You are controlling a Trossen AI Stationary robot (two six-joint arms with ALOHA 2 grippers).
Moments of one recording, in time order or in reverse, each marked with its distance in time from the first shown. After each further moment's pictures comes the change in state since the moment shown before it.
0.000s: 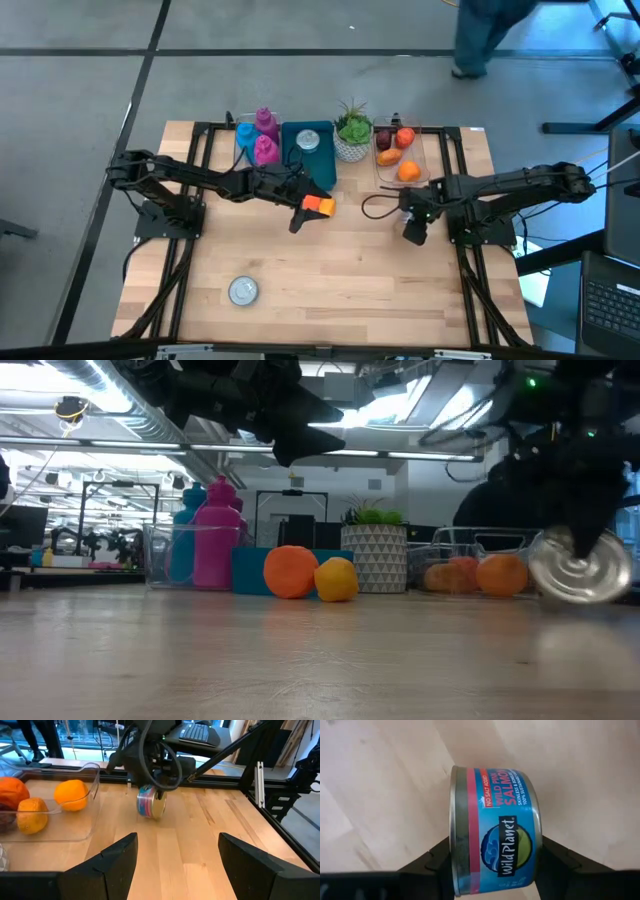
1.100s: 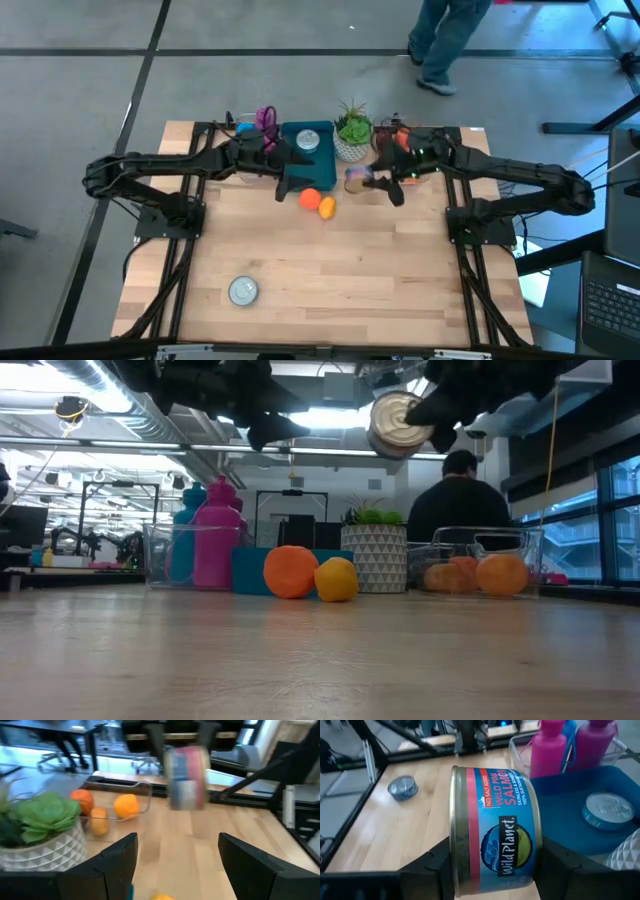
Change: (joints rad) left arm 0.232 -0.224 0.000 -0.197 0.094 0.027; right arm -0.314 -0.014 0.218 0.652 -0.260 -0.518
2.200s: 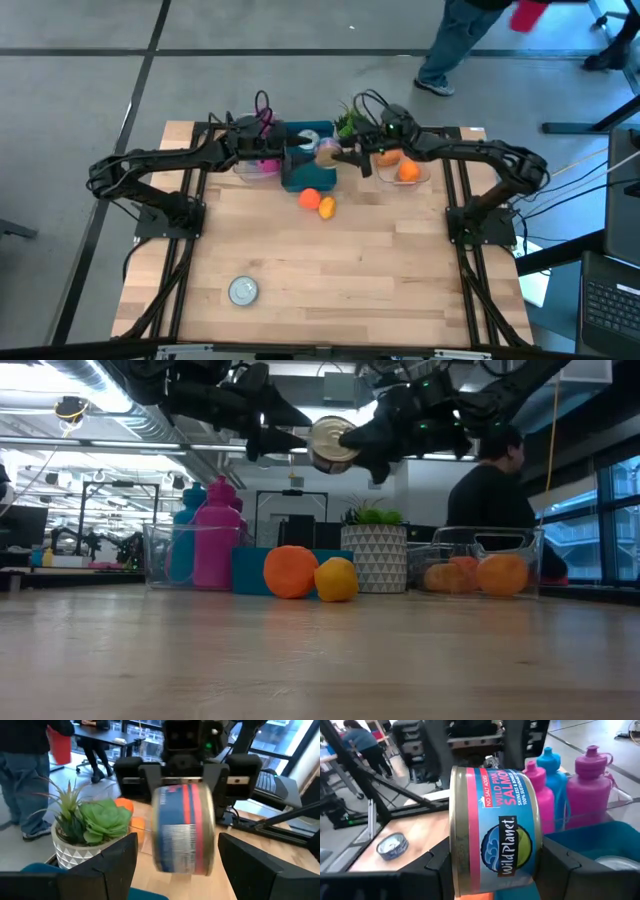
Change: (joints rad) left arm 0.133 0.041 0.001 0.116 -0.036 -0.114; right arm -0.212 0.449 0.067 0.654 -0.312 0.121
